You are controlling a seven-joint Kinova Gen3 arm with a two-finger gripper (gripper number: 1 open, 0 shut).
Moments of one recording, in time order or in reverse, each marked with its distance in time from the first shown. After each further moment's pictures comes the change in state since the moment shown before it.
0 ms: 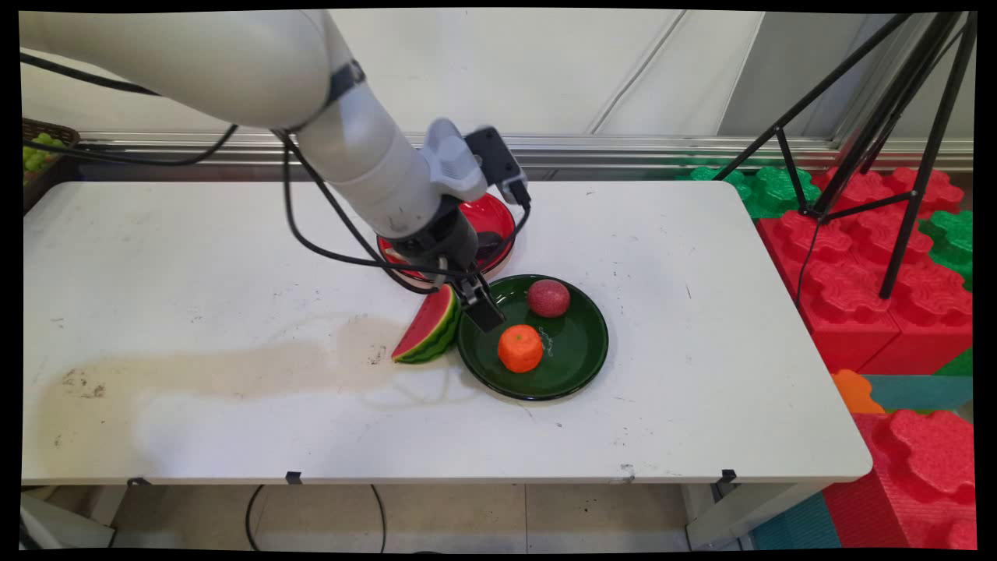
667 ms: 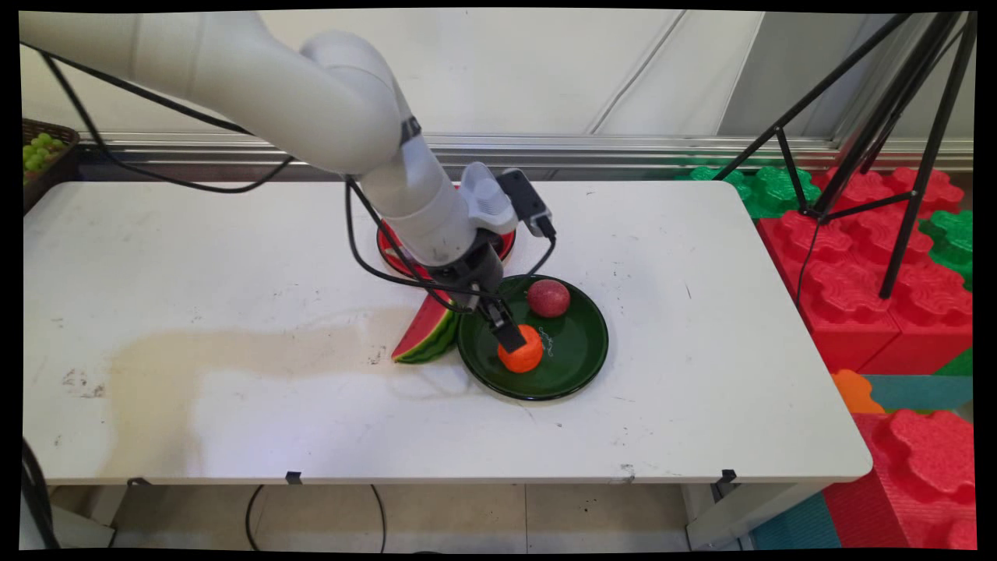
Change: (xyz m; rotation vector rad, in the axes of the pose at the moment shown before) arm 0.010 -0.004 0.067 -0.056 -0.035 -0.030
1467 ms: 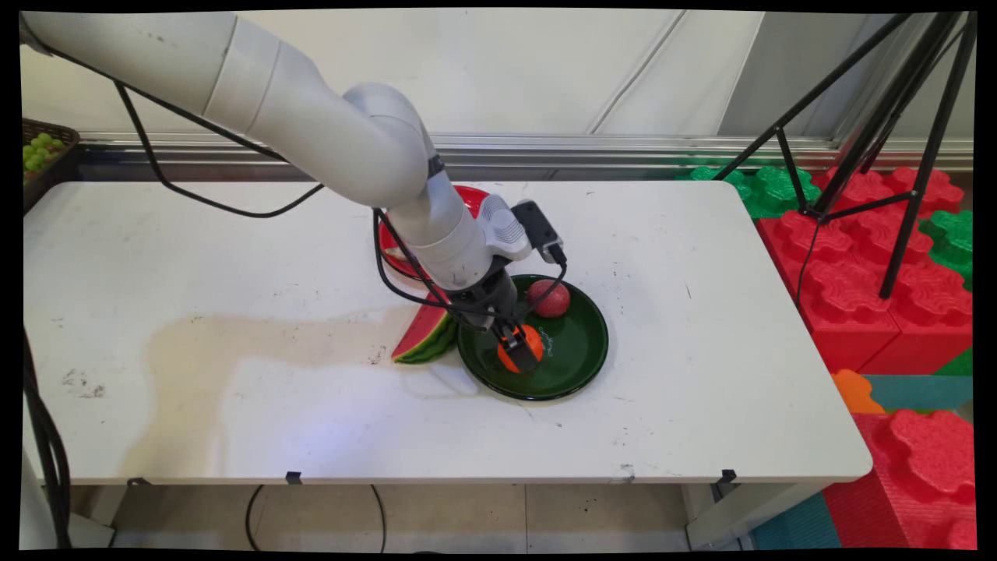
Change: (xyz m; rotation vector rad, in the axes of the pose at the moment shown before) arm 0.000 0.000 0.047 -0.054 -0.003 0.000
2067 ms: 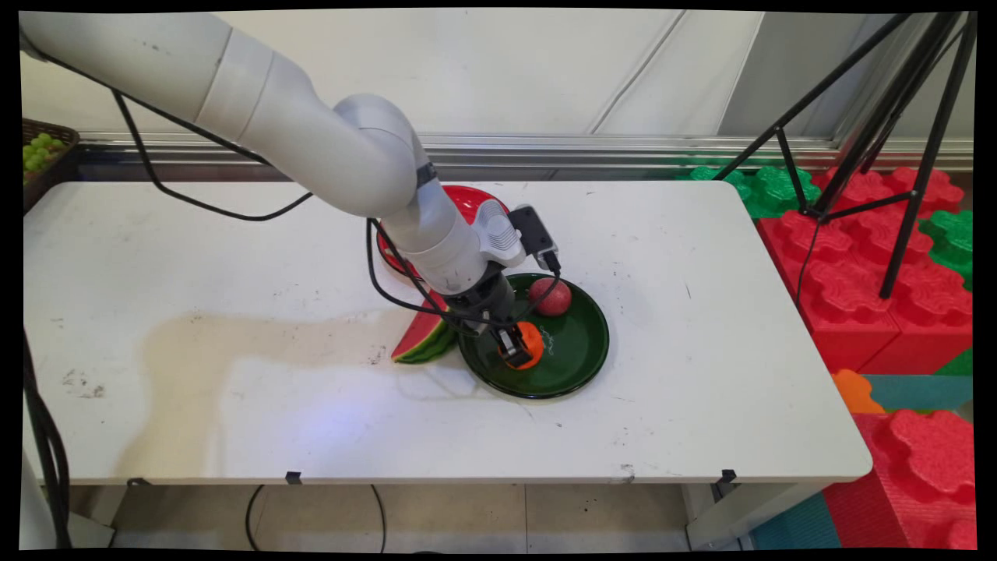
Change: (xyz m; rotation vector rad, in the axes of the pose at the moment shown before) arm -0.008 -0.001 0.004 -0.002 0.029 0.051
